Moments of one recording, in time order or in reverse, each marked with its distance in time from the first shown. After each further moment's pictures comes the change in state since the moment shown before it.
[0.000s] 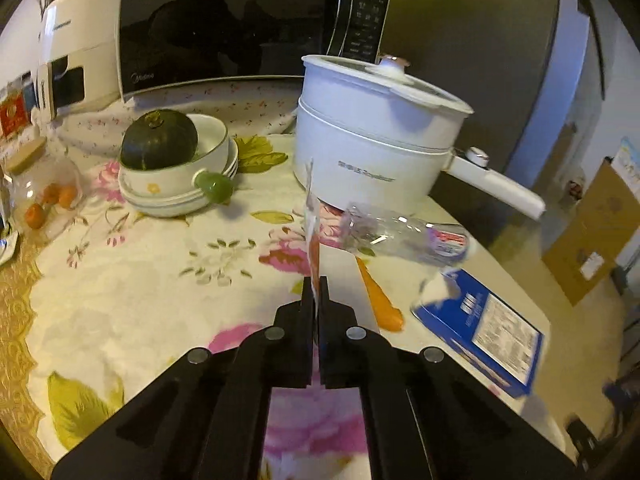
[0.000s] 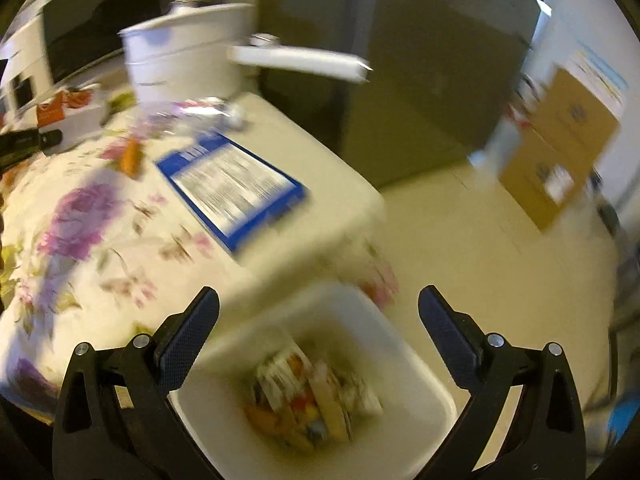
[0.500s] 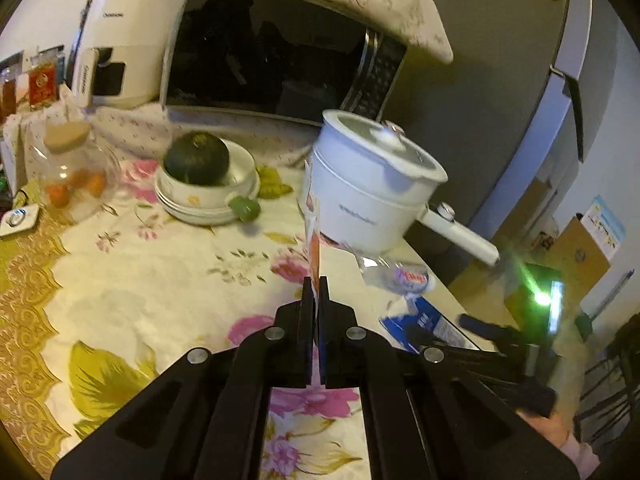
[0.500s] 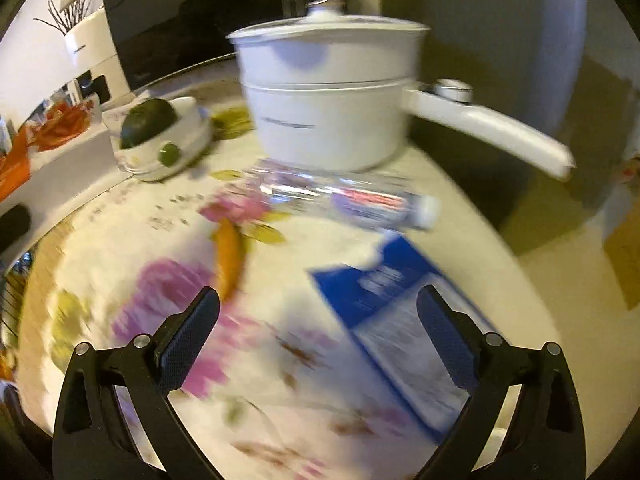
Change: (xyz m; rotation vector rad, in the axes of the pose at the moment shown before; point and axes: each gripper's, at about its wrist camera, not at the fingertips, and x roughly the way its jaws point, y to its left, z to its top) left arm -0.086 0.033 0.001 -0.137 -0.119 -0.079; right arm 0.065 0.125 0.102 -0.092 0.010 0.322
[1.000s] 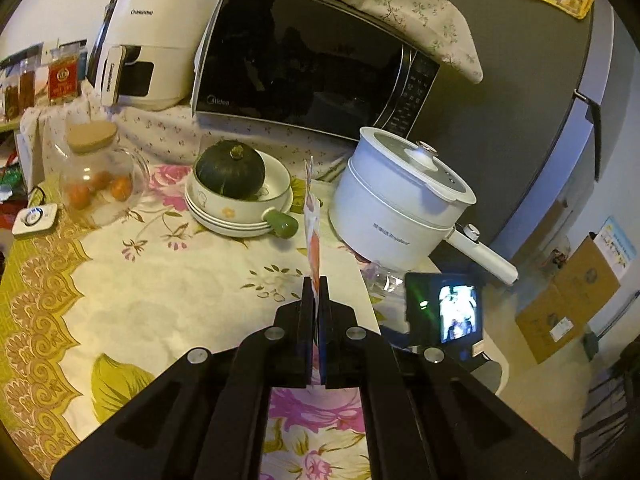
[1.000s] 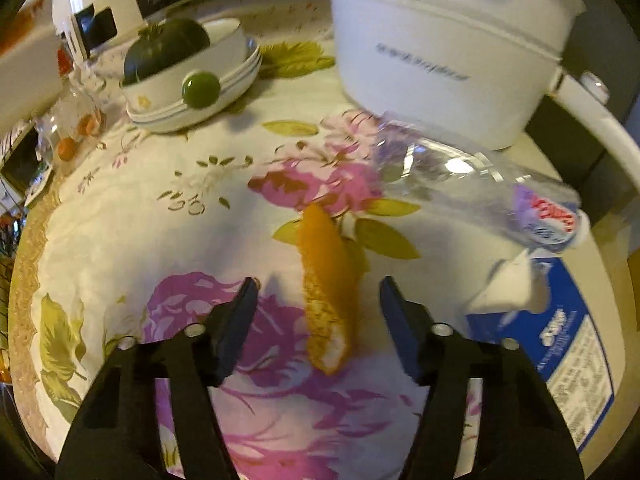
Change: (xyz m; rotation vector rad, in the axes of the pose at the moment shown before) left arm 0.000 0.031 0.013 -0.044 -0.019 0.045; right arm 0.089 0.073 0.007 -0.079 0.175 0.008
